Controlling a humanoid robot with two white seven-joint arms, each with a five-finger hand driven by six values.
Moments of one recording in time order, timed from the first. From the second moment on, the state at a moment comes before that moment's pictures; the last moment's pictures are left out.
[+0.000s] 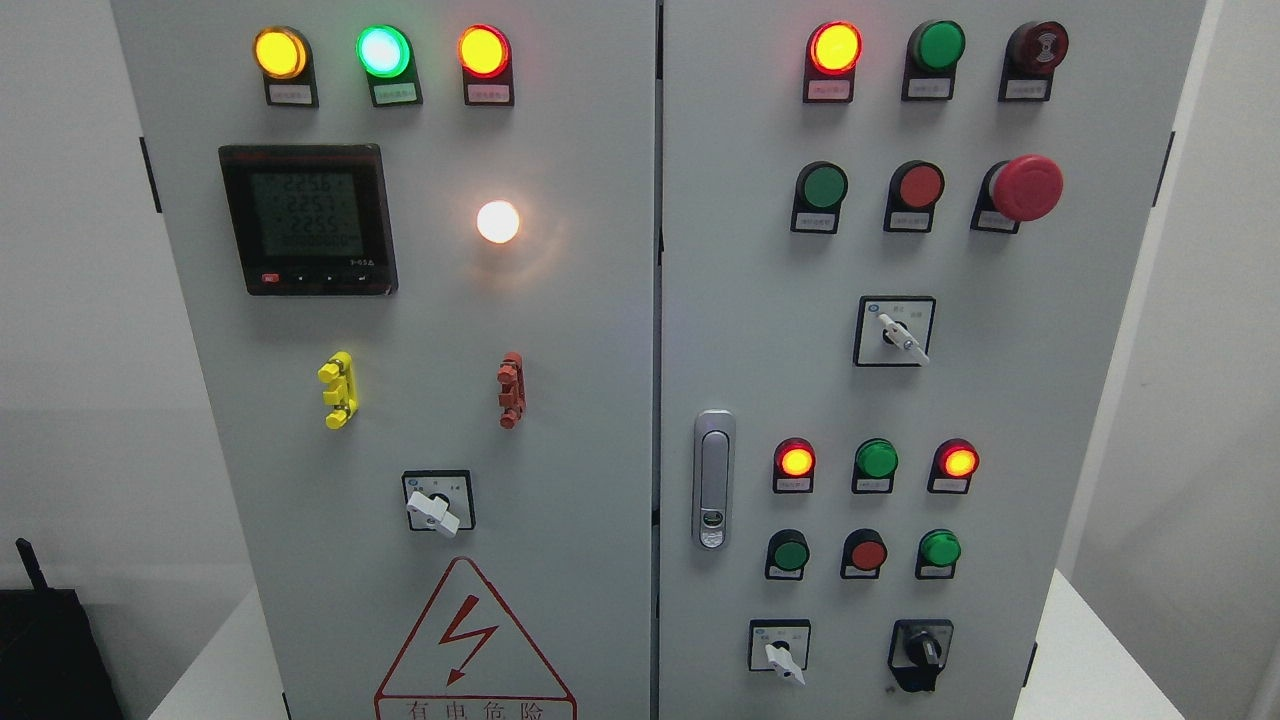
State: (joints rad) left arm 0.05 -0.07 -0.01 -0.11 0.03 -0.03 -0.03; right arm 0.20 0.02 0.14 -0.19 -0.03 -0.06 0.06
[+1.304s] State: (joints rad) left arm 0.05 -0.07 -0.01 -0.11 0.03 -0.03 -0.03; right arm 0.22 0.05 0.08 -0.38 -0.06 -0.35 0.06
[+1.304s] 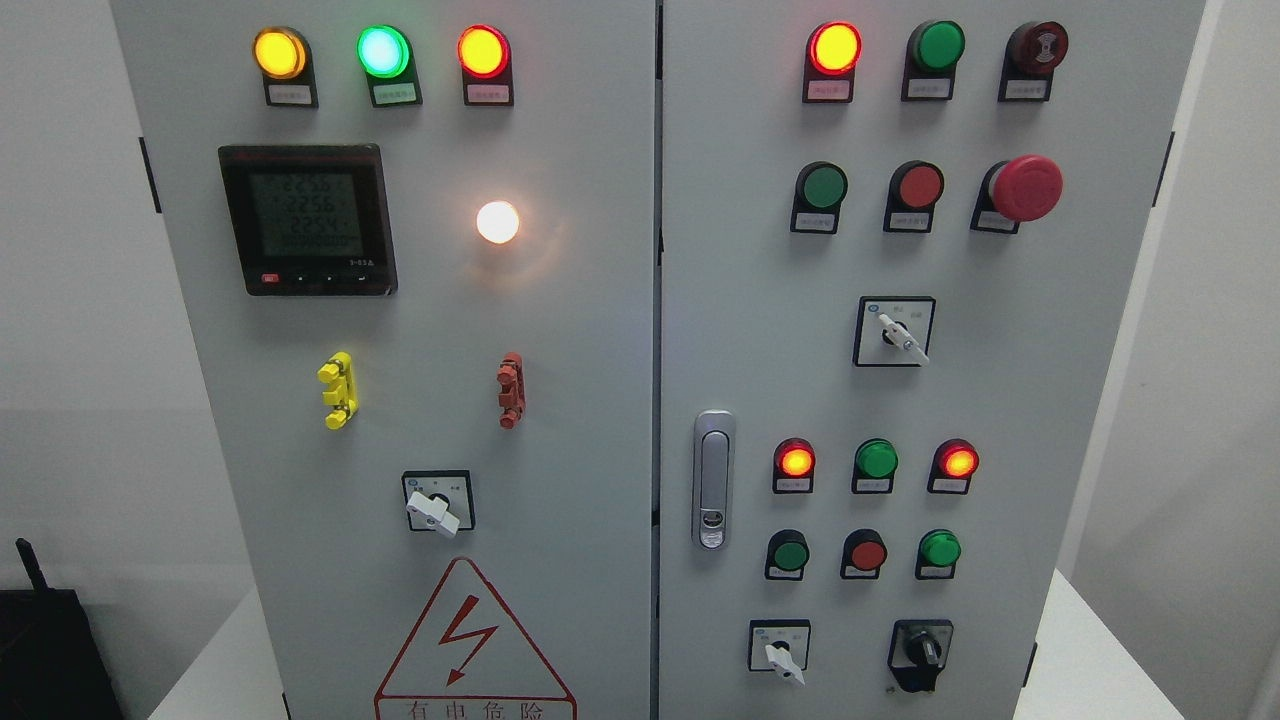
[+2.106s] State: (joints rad) left arm 0.05 -0.07 -0.01 -0.11 0.03 -0.03 -0.03; right arm 0.28 0.05 0.08 -0.62 -0.07 -0.68 0.05
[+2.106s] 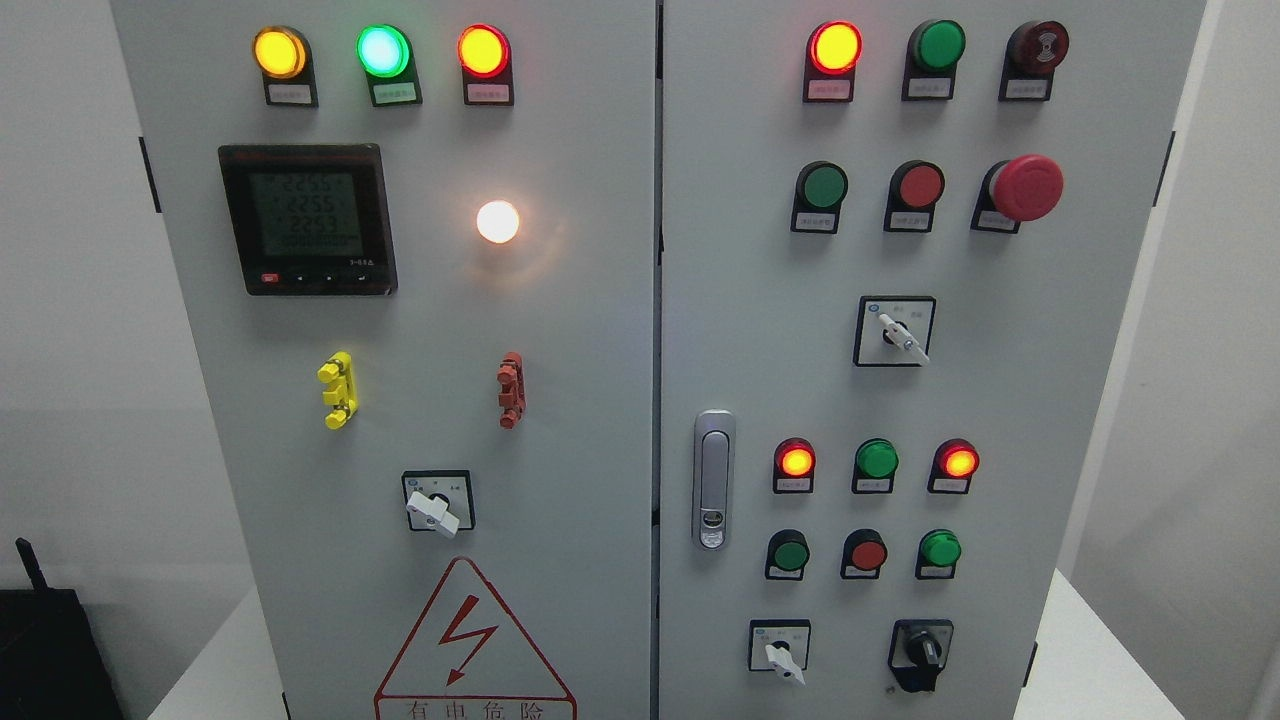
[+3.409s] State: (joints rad) left arm 0.05 -0.07 -0.01 -0.11 0.03 -0.03 -0.03; right arm 0.39 0.05 0.08 -1.17 -0.09 -0.76 -0.02
